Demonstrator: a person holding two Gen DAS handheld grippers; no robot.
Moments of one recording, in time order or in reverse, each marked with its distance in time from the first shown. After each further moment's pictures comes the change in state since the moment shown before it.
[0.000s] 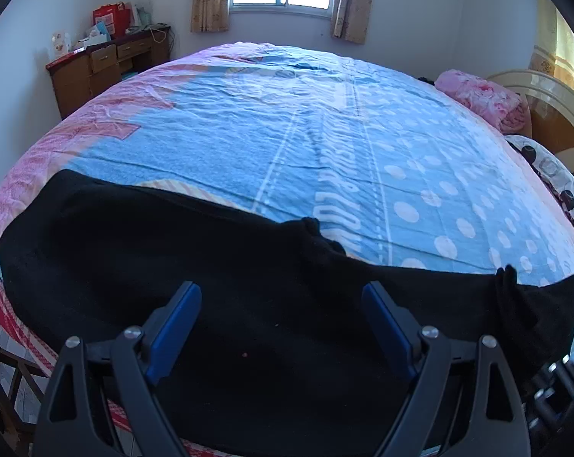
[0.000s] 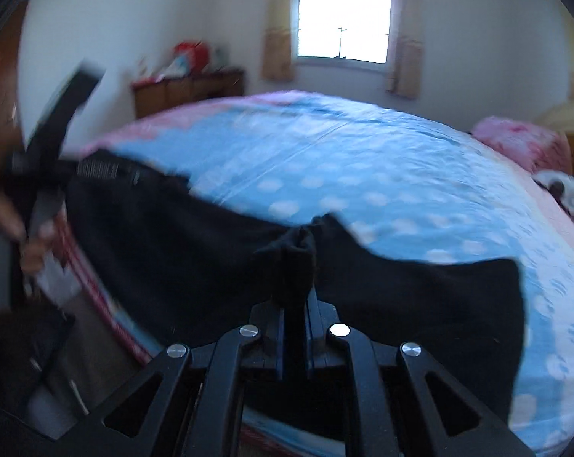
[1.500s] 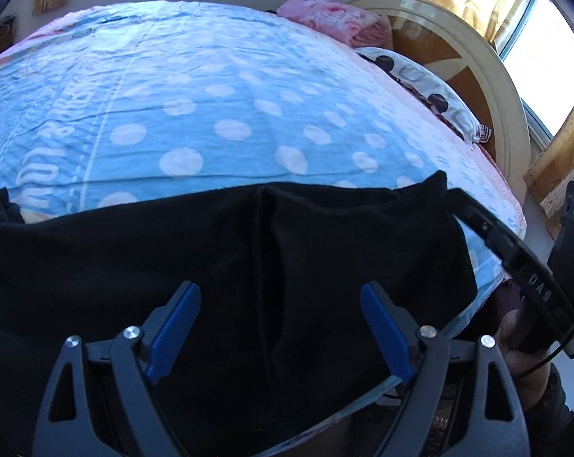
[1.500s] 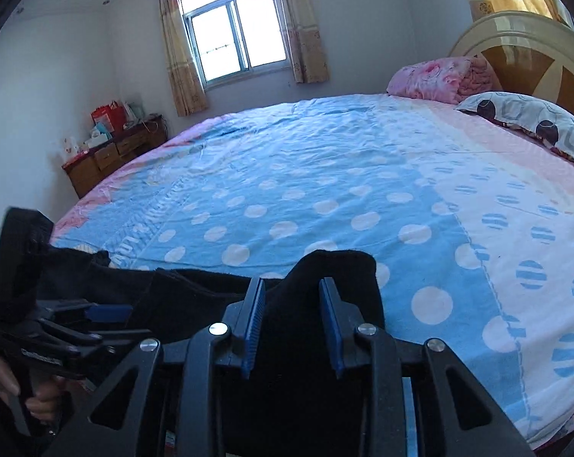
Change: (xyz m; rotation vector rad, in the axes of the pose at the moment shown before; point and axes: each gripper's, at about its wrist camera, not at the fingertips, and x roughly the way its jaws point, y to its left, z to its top) left arm 0.019 -0.148 -0.040 0.285 0.235 -0.524; right arm -0.026 -0.134 -0.016 0.446 -0.083 -0.122
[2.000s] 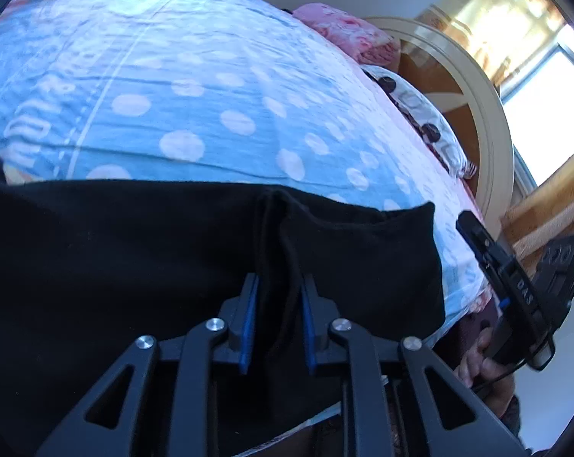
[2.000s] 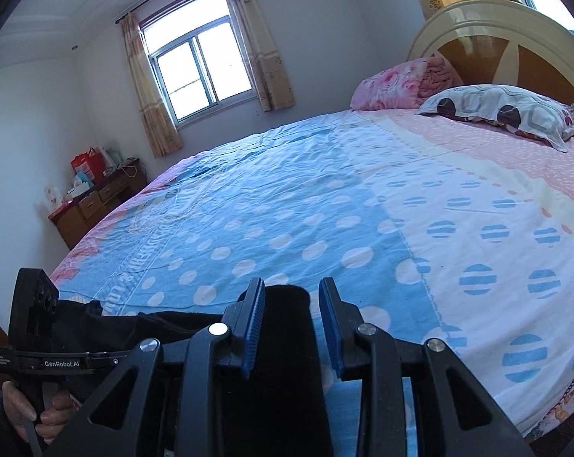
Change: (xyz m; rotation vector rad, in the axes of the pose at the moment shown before) left arm 0.001 0.014 0.002 -0.146 0.003 -0.114; right arm -0.022 -0.039 0.009 0.138 -0.091 -0.054
